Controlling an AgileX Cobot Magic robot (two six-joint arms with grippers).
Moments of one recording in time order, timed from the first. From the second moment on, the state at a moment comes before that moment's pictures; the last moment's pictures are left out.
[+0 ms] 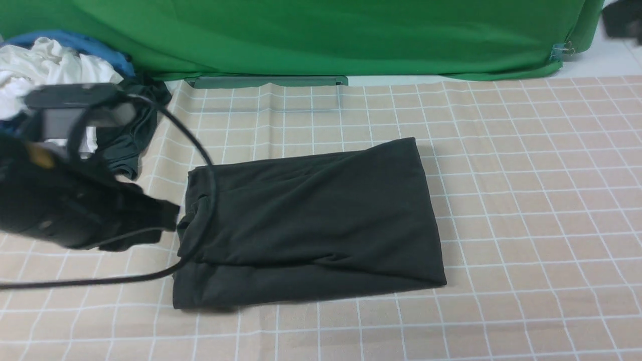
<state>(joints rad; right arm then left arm) 0.36 1.06 -1.39 0.00 0.91 -0.06 -0.26 1.06 -0.86 -0.19 0.88 0.04</state>
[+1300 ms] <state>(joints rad) 0.36 -0.01 -0.69 0.00 0.32 -0.03 -0.26 0.36 -0.28 -0.24 0.18 0.03</state>
